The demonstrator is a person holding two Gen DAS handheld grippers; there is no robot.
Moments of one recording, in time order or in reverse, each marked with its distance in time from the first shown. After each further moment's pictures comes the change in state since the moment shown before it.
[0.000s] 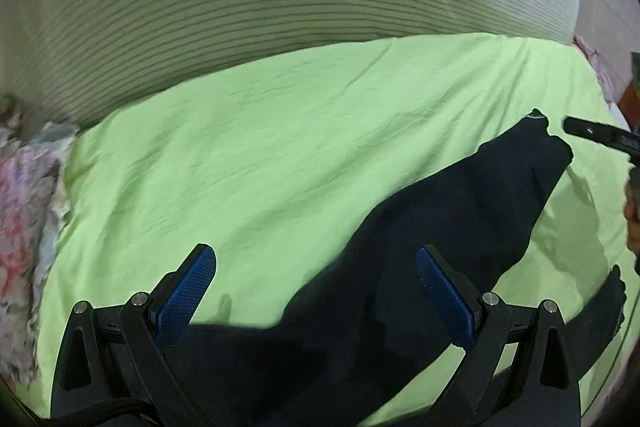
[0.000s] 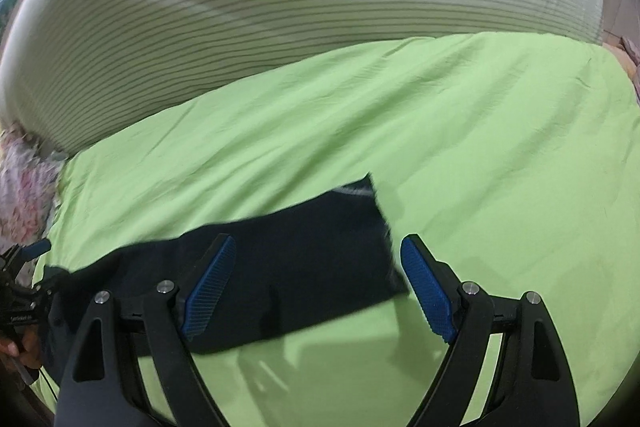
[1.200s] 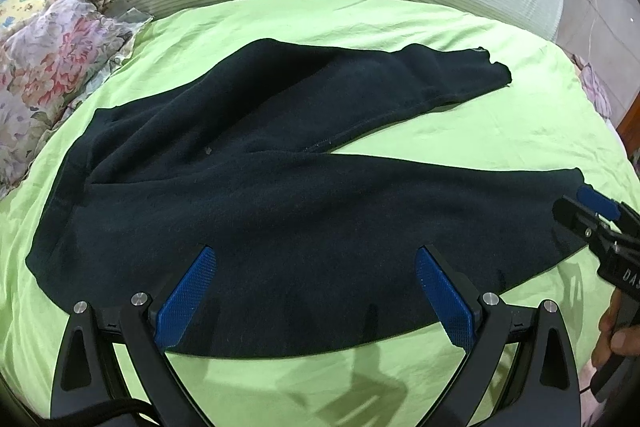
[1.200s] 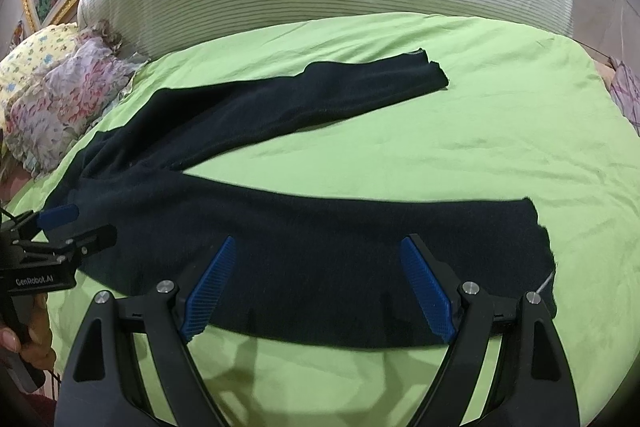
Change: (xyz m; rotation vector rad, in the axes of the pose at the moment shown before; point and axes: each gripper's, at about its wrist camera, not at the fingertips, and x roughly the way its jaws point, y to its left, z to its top) left arm -0.102 -0.068 -0.219 -0.162 -0.061 0.042; right arm -0.118 0.085 -0.248 -0.144 -0.114 0.021
